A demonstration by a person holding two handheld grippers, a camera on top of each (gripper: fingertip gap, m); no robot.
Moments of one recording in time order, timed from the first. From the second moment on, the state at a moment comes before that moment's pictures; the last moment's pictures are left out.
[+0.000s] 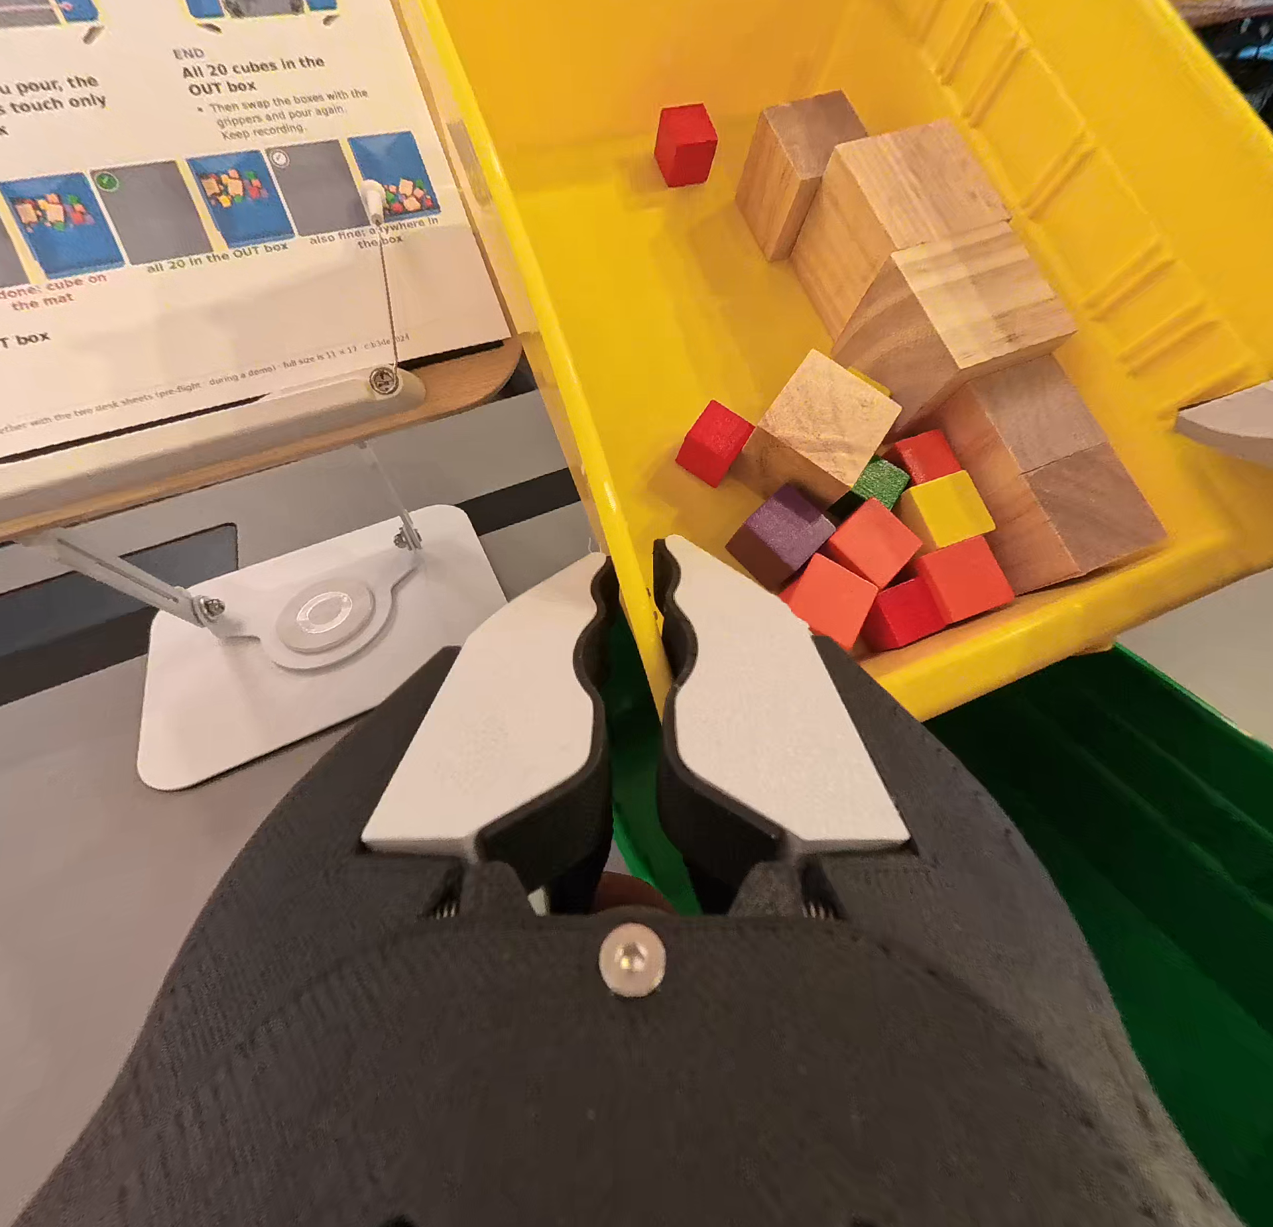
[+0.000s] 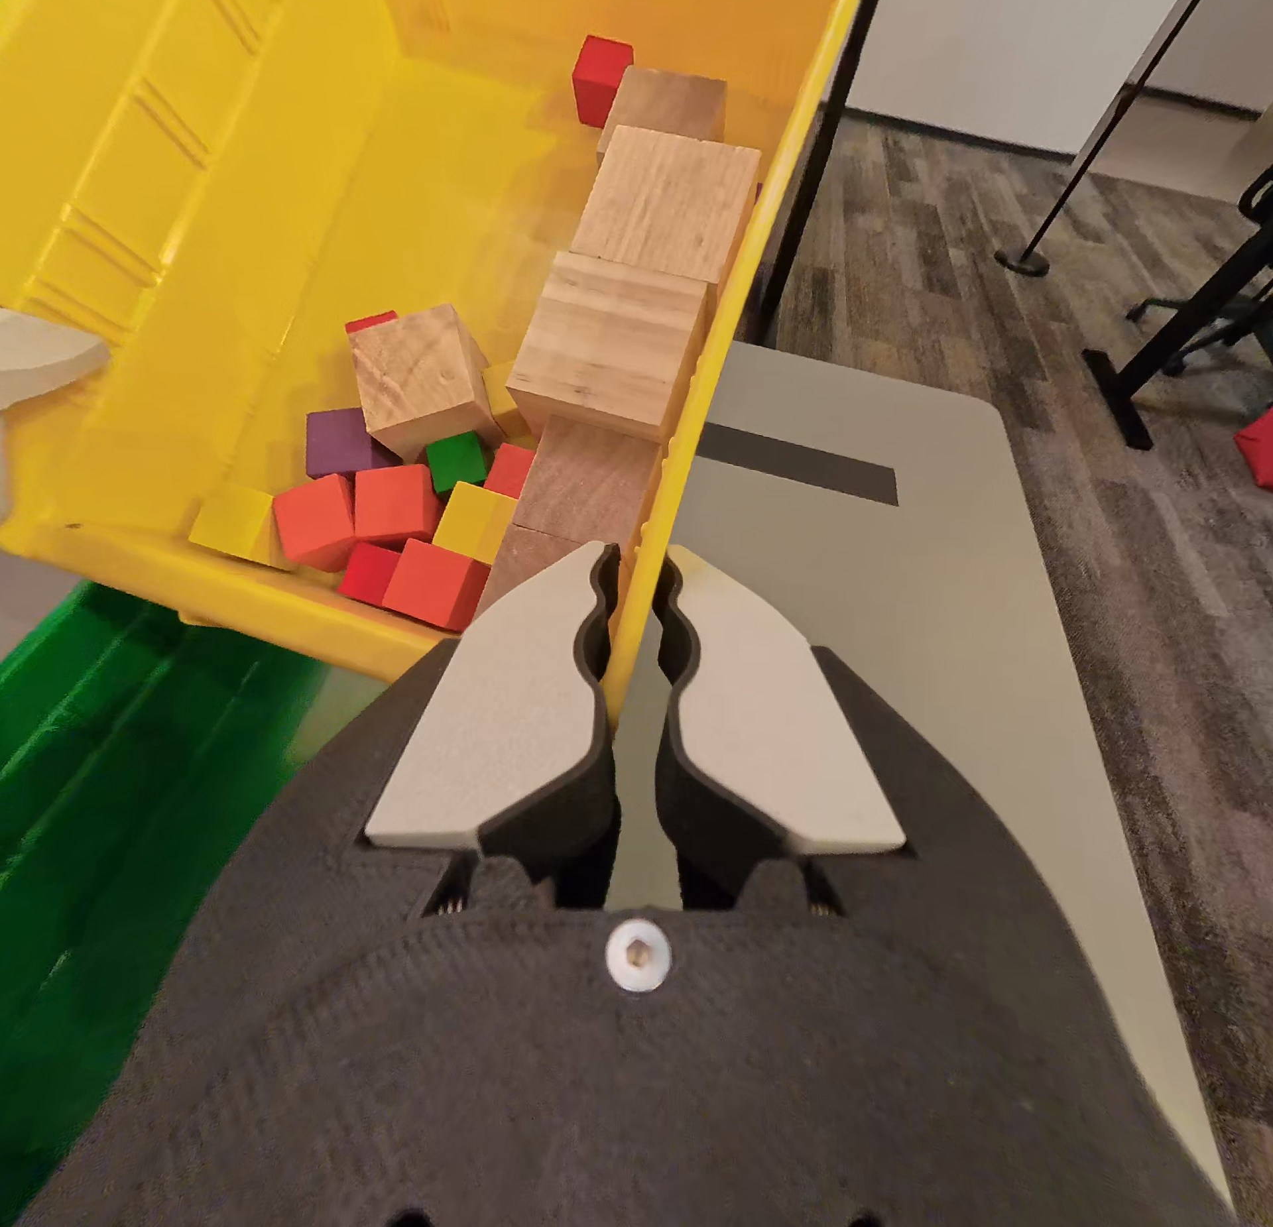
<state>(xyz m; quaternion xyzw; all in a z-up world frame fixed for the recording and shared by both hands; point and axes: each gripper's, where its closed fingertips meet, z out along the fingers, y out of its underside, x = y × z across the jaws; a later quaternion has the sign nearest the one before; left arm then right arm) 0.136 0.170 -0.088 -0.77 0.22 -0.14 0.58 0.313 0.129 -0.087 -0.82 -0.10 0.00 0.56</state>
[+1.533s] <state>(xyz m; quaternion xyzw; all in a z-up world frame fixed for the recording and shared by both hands) 0.122 0.194 -0.108 -0.66 0.22 -0.07 0.71 0.296 0.159 -0.134 -0.79 -0.17 0.06 0.59</state>
